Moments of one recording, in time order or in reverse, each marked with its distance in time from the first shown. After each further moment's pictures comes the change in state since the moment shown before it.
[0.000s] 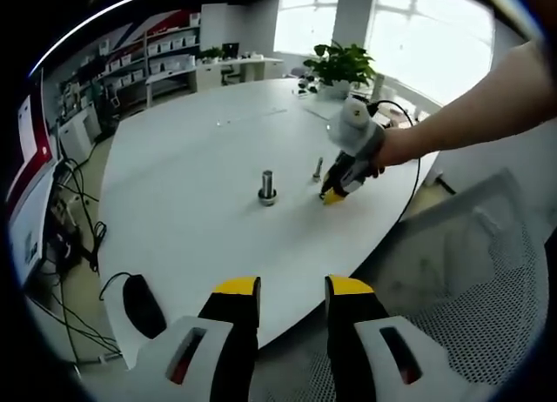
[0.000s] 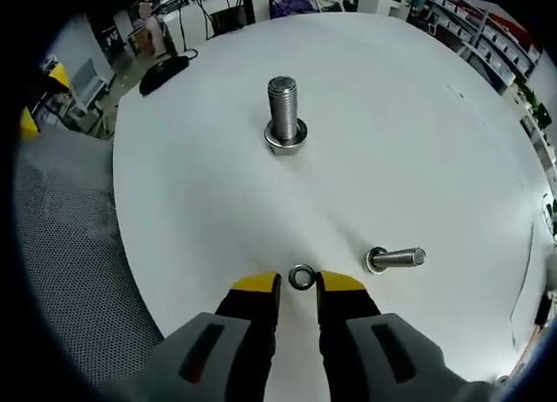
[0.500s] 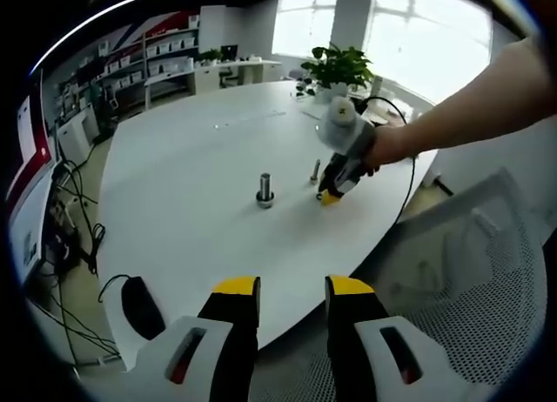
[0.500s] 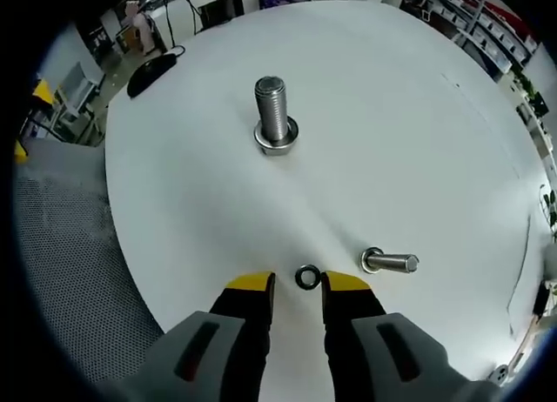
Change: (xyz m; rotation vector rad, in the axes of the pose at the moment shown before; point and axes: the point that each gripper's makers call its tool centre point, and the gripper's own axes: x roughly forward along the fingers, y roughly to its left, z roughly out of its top) left arm -0.001 -0.001 0.002 0.003 -0.011 -0.009; right arm 0.002 -0.006 0.006 0.046 0.062 -0.037
